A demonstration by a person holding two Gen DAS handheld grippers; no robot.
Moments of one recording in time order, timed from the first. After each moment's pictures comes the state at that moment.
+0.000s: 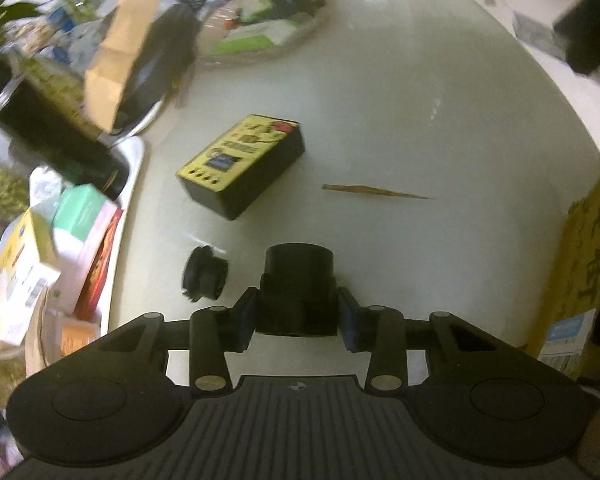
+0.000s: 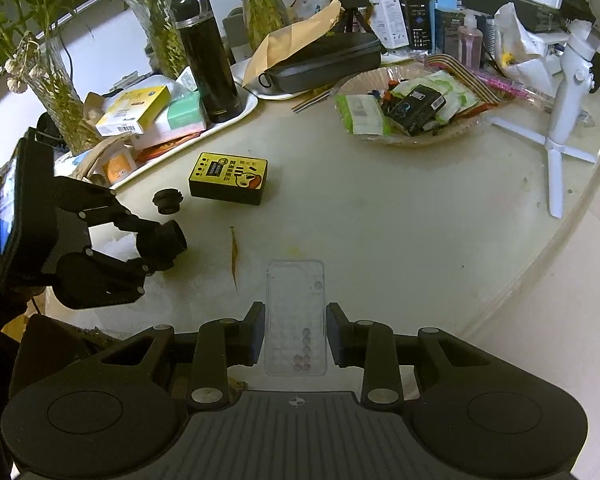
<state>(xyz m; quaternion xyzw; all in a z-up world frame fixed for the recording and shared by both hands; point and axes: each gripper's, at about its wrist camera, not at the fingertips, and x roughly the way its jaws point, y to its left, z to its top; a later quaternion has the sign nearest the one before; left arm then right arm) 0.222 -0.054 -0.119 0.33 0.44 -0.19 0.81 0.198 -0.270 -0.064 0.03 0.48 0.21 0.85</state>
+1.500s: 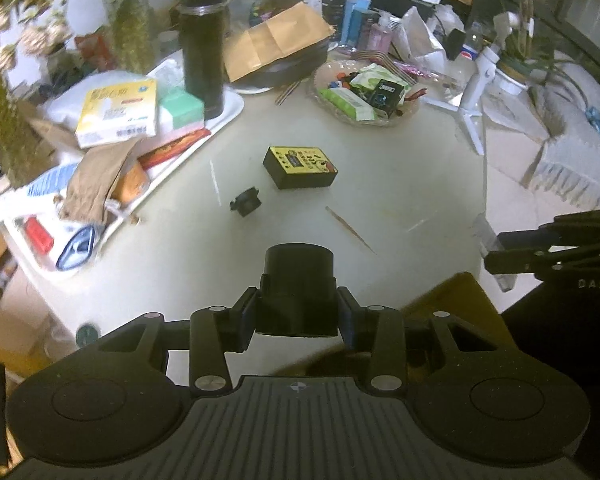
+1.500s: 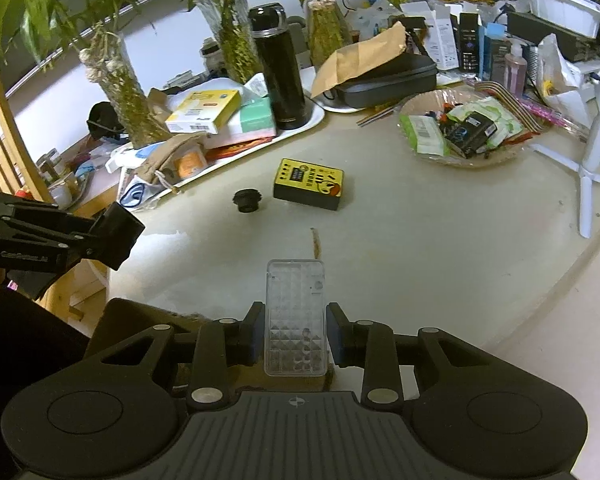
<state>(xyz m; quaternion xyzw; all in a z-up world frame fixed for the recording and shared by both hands) 0.127 0.012 -0.004 0.00 0.47 -0.11 0.88 0.154 -0.236 -0.016 0.02 0.47 0.27 0.84</state>
